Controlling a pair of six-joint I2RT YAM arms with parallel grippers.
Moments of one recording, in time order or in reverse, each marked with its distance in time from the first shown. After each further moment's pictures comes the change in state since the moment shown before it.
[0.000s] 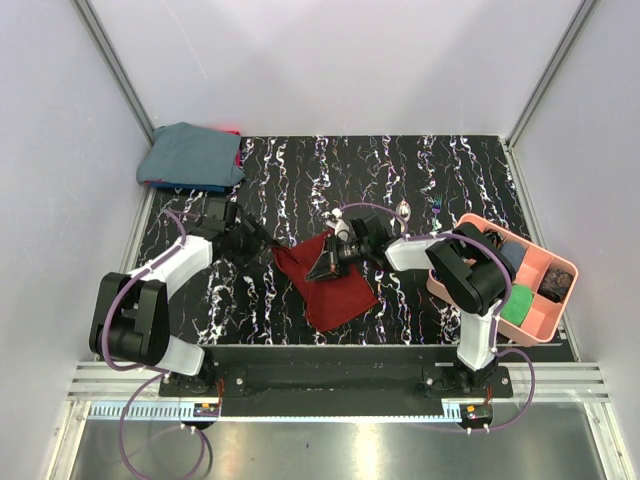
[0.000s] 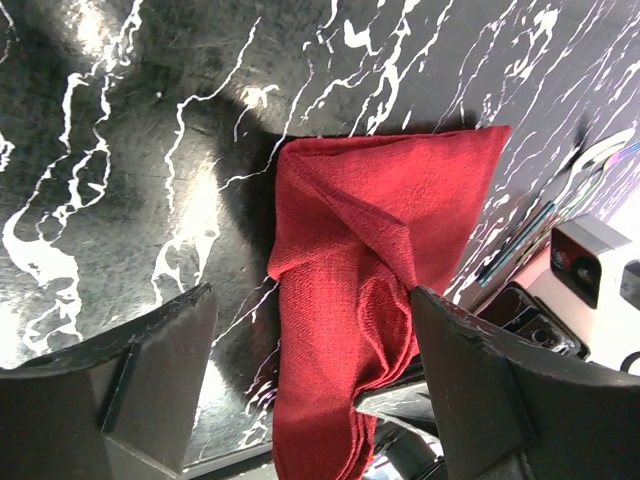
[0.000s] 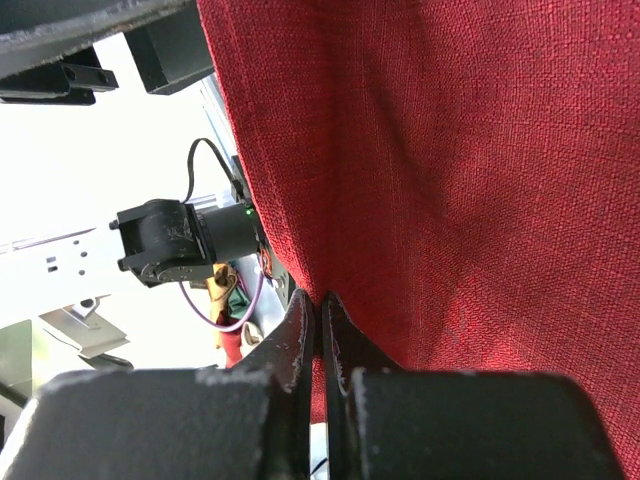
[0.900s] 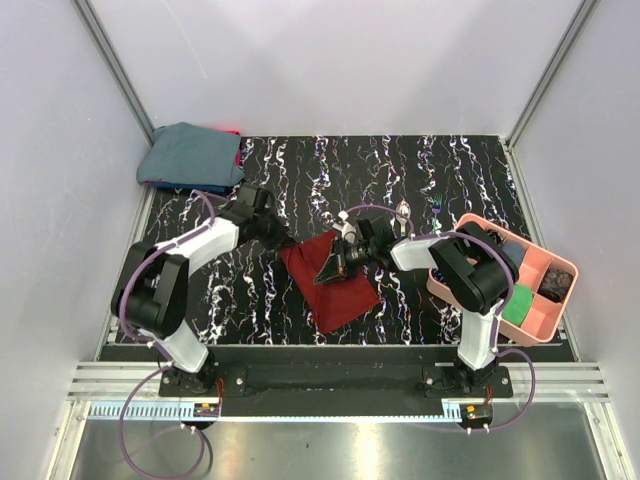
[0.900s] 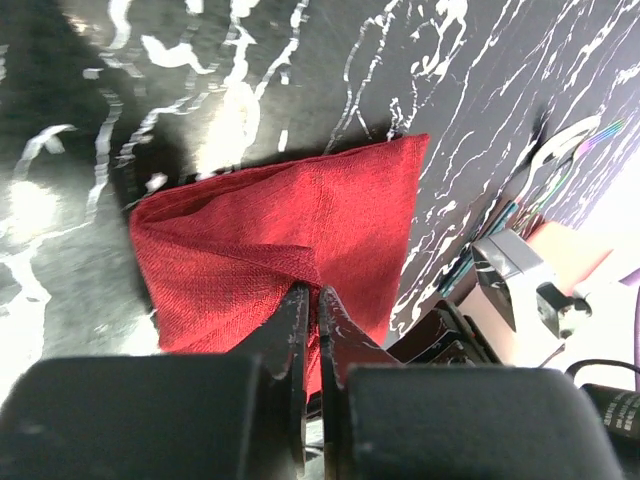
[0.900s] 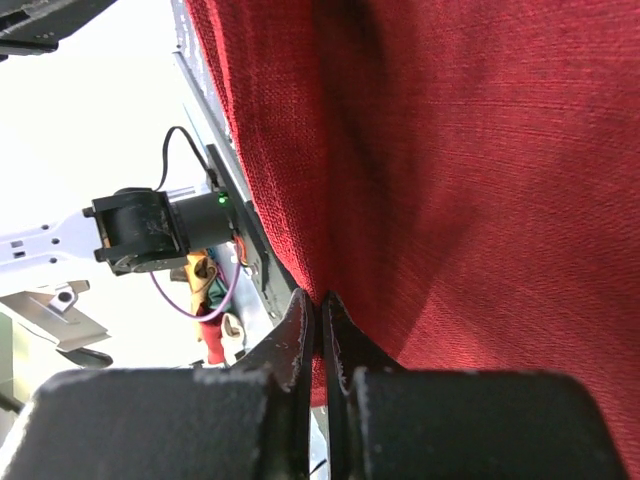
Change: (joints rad) left arm -0.154 0.183 0.182 0.063 -0.048 -0.086; right arm -0.040 -0.006 -0.034 -0.041 -0.020 -0.089
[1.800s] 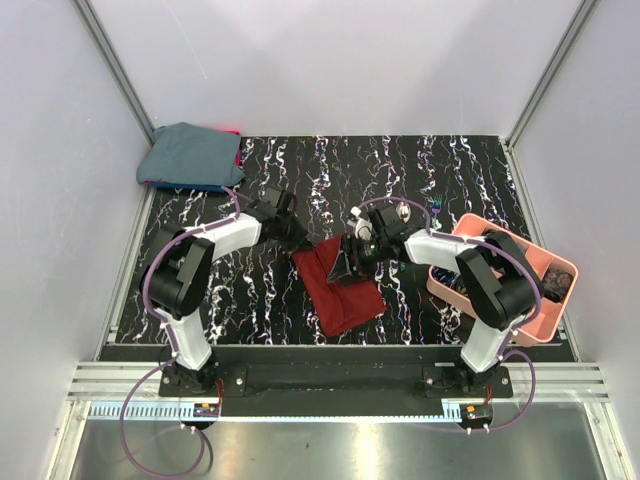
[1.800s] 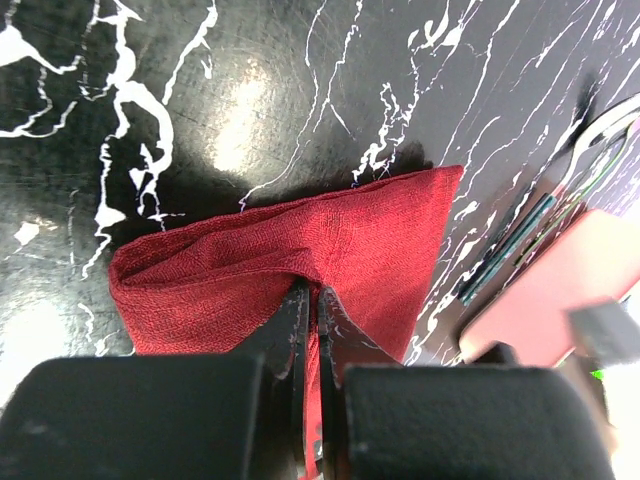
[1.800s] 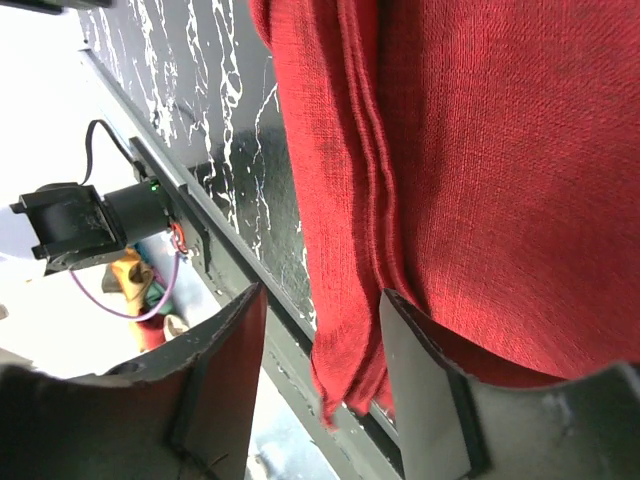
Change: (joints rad) left arm -0.103 0.184 0.100 0.043 -0.009 -0.010; right arm -0.055 -0.150 0.032 -0.412 0.120 -0.227
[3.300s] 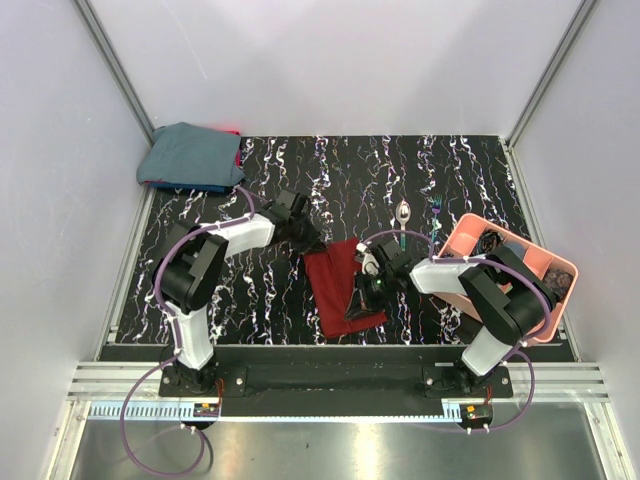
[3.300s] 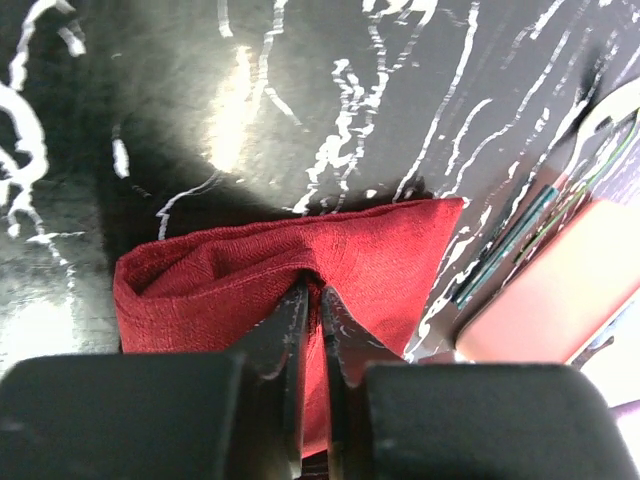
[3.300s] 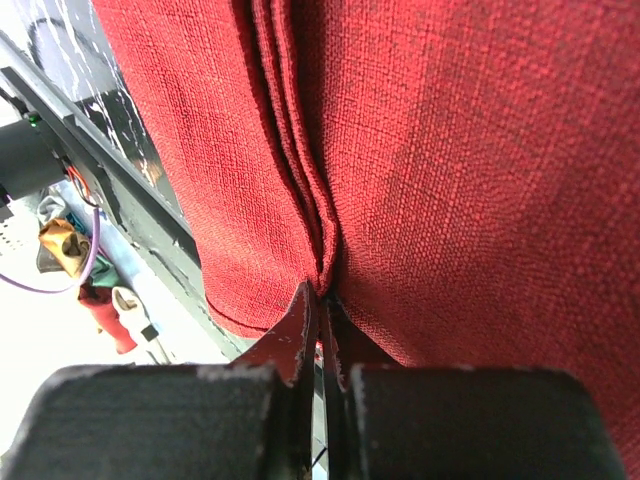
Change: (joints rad) left arm -0.065 0.075 0.047 0.040 -0.015 -0.041; right arm 0.089 -0.111 -0.279 0.045 0.098 0.013
